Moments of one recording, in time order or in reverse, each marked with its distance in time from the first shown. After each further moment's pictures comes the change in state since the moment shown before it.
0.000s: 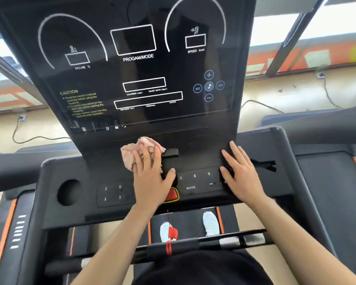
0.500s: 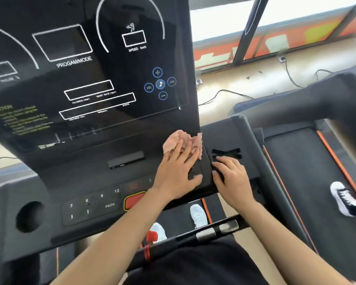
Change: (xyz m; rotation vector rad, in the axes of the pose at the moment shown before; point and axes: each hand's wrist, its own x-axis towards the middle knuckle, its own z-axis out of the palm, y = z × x) left_hand 0.017 0.120 0.039 0.207 -0.278 0.670; right_hand -0.047 0.044 -0.009 -0.071 0.190 0.062
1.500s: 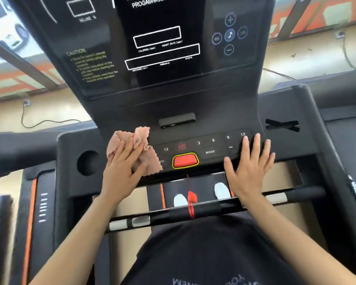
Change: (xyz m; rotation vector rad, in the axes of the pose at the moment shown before) left_hand -0.229 -0.170 0.008 -0.262 0.191 -0.504; right_hand -0.051 -0.103 0.064 -0.090 0.052 0.263
